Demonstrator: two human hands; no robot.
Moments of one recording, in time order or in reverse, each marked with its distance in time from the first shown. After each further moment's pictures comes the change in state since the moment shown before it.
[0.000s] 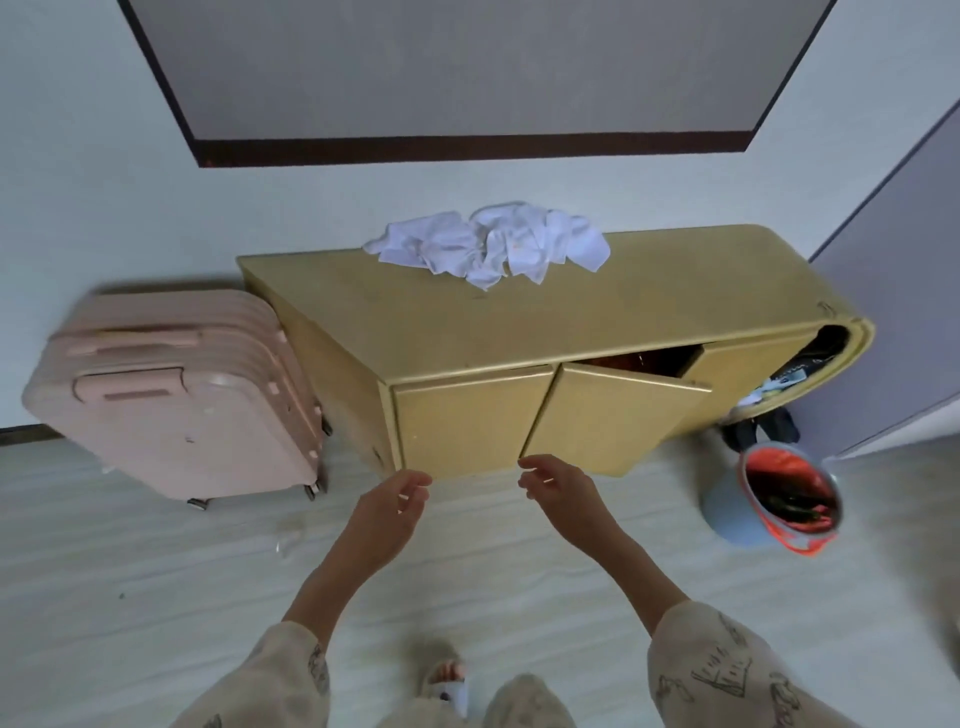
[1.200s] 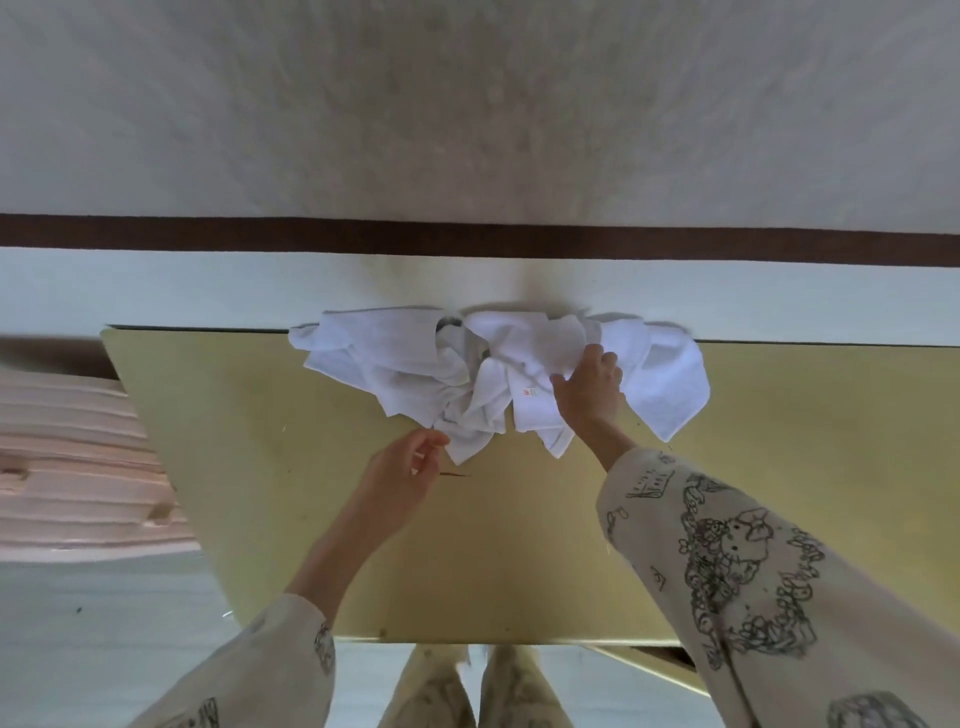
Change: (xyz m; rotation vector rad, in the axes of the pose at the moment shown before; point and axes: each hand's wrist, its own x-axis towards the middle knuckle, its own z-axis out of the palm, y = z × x) left_hand 0.506 0.134 -0.008 -0.035 0.098 -0.256; right_hand 0.625 -0.058 -0.147 -0.433 0.108 0.142
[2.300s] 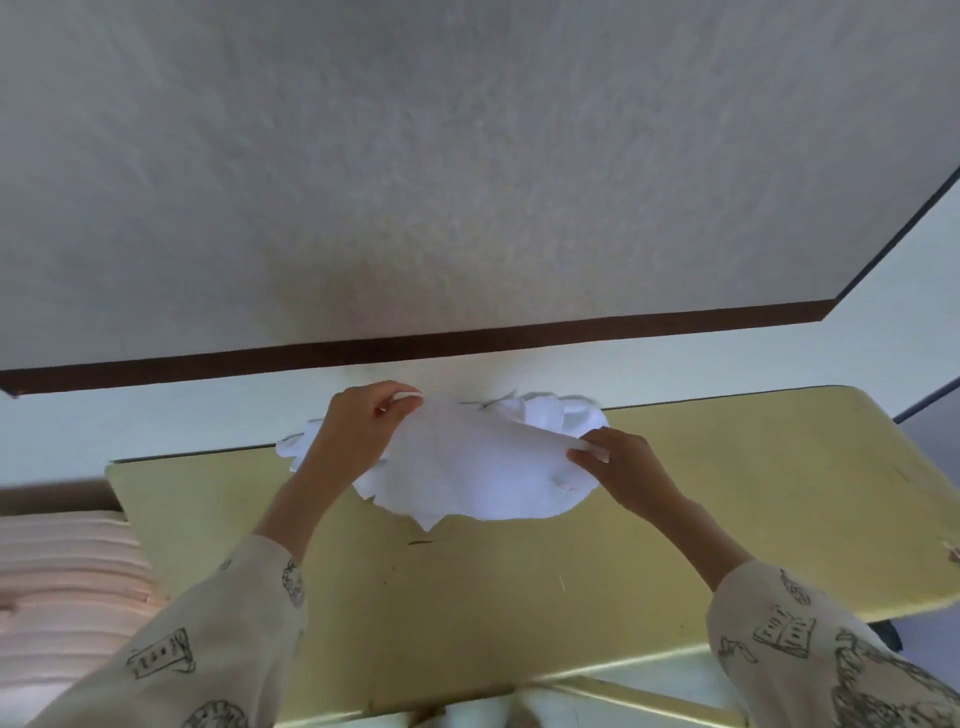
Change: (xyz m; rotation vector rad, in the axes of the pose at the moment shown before) left_hand -0.044 0.126 -0.084 0.198 0.258 0.511; right_hand -0.135 0.068 -0.151 0.162 0.039 -0.357
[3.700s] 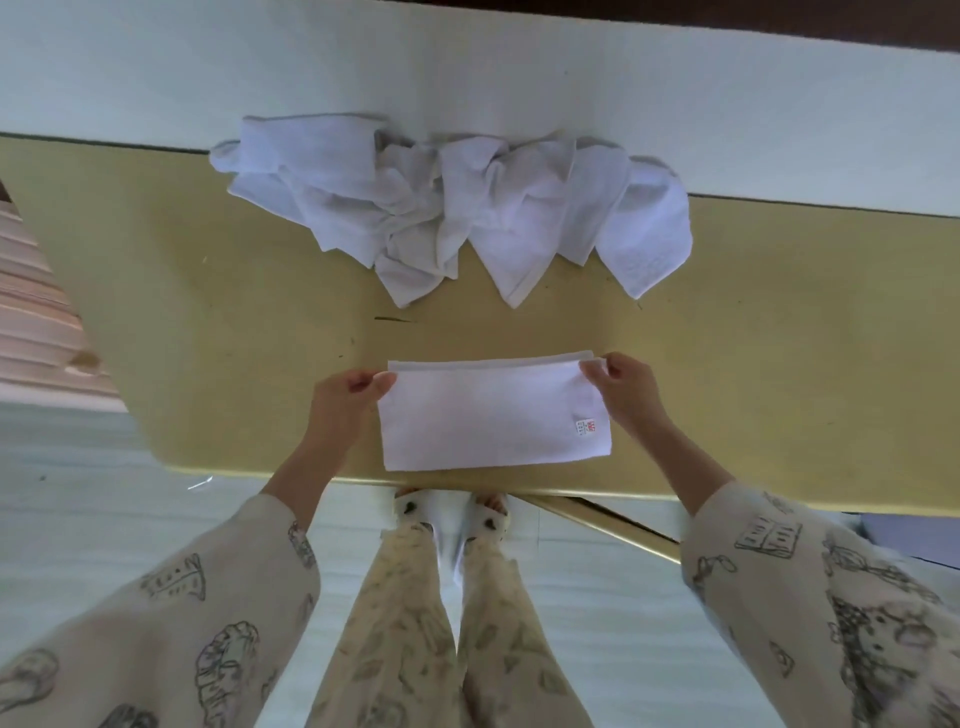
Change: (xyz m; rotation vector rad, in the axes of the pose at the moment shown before) left_hand -0.137 -0.131 0.209 -0.466 0.016 -0.921; right_hand 0.004 0.151 0.144 0.212 -0.208 0.423
